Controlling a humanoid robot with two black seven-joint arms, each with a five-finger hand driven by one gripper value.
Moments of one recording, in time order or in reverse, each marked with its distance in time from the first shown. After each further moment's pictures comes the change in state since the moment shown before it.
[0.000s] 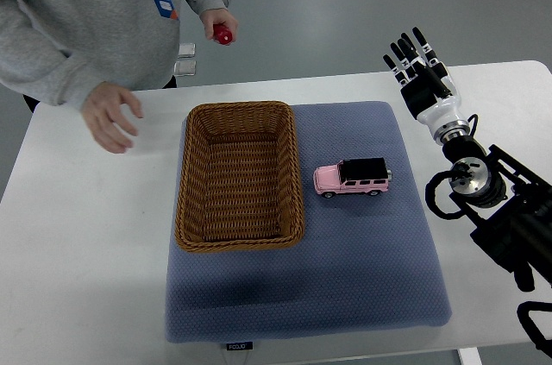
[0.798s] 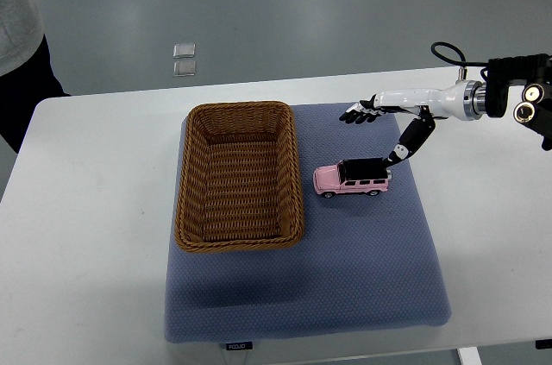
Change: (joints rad) left arm 0.000 0.000 -0.002 0.003 0.000 0.001 -0.003; right arm 0.472 -0.500 -0.807 0.334 -1.210 0.242 -0.097
